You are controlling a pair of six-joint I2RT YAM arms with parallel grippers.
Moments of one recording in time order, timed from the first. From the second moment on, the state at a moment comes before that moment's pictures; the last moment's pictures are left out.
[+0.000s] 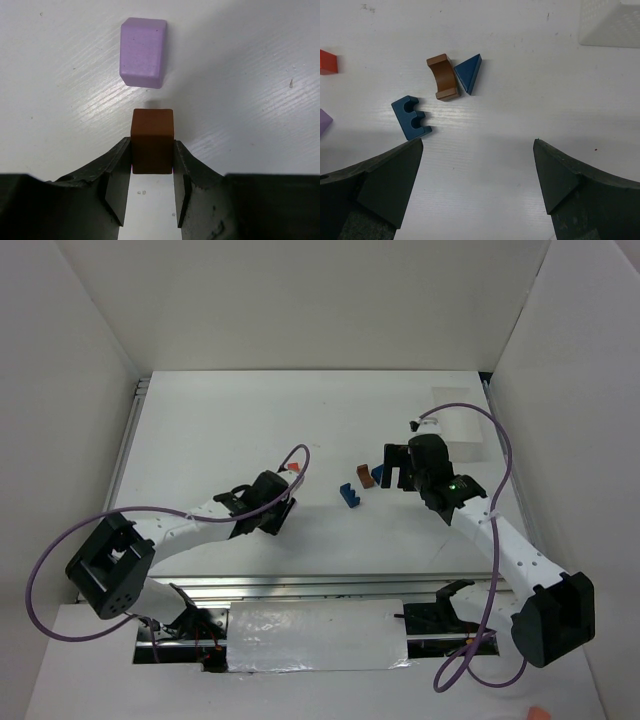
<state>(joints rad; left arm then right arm) -0.71 1.43 0.76 -0.28 -0.17 -0.13 0.38 1.10 0.84 -0.41 0.24 0.30</state>
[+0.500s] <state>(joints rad) -0.68 1.54 0.81 -0.30 -0.16 -0.11 0.37 1.10 0.84 -0.41 0.25 0.29</state>
